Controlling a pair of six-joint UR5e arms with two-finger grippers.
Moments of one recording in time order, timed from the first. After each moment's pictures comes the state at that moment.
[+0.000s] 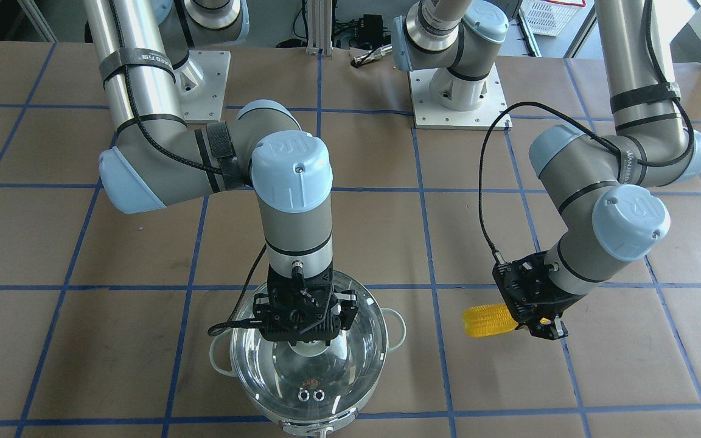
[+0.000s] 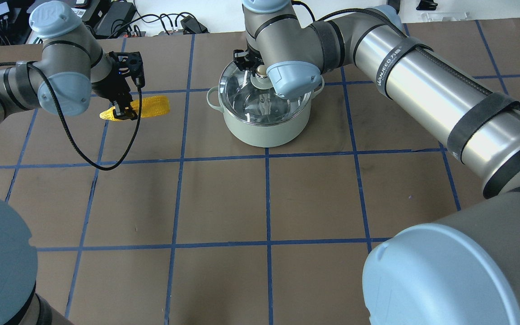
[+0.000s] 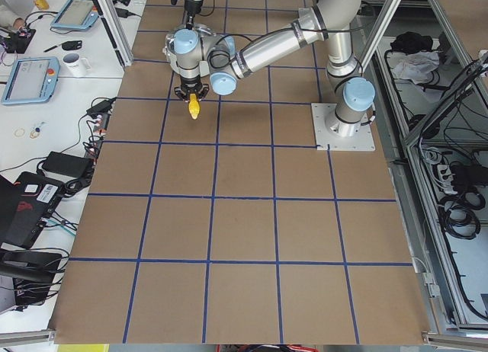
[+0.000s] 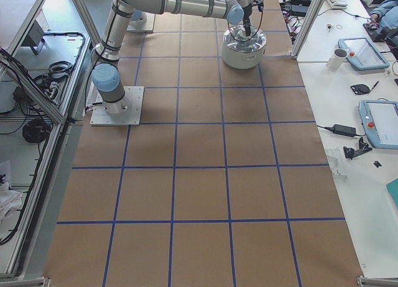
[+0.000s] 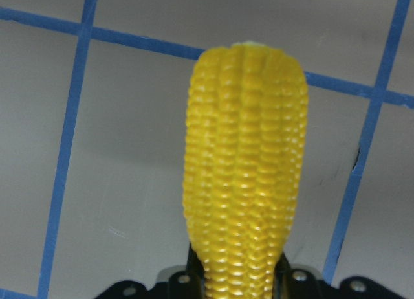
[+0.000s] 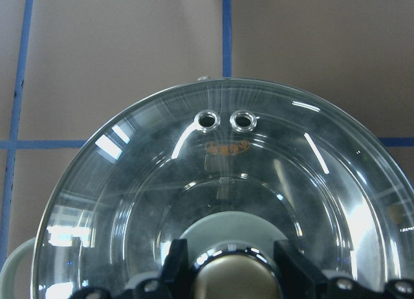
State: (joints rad) left arm -1.39 -1.99 -1.64 -1.03 1.54 1.52; right arm 1.90 -1.00 1.31 -2.21 -1.63 0.32
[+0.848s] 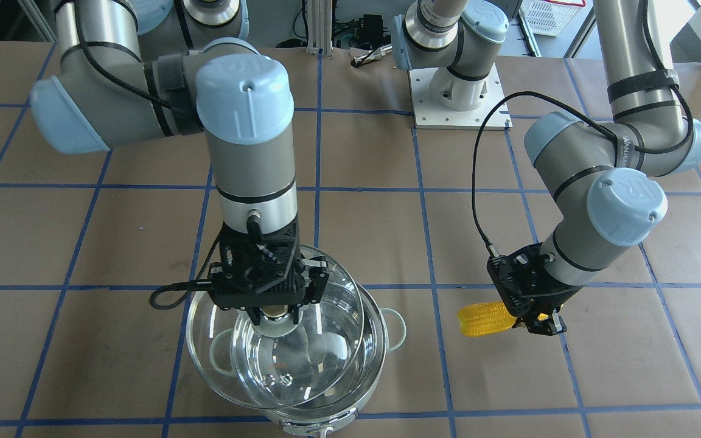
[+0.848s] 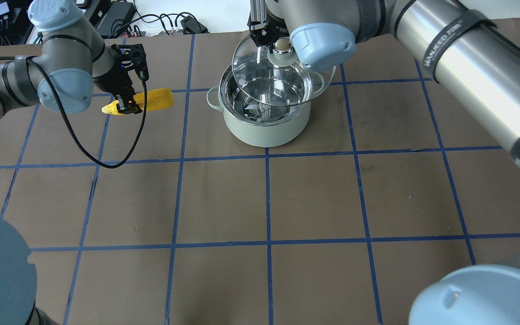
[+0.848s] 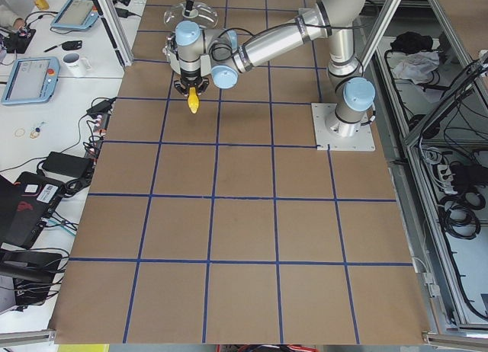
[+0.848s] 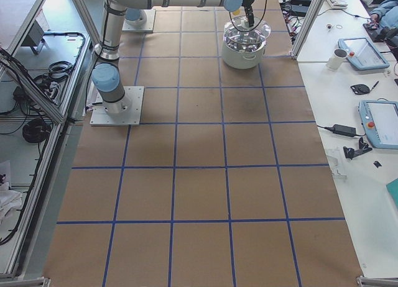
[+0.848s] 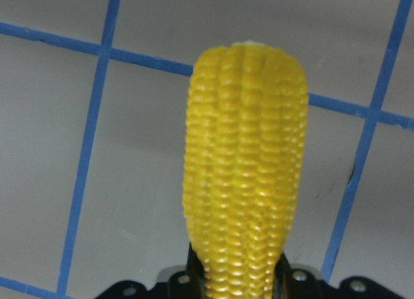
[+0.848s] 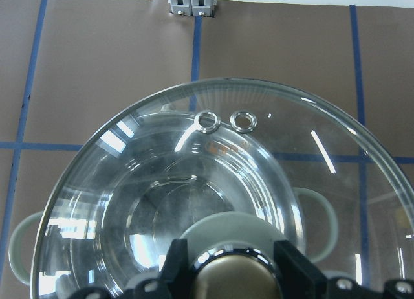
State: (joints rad) left arm -1.42 -1.96 -1.64 -1.03 1.53 1.47; right arm 1.86 -1.13 1.29 -2.08 -1.64 0.23
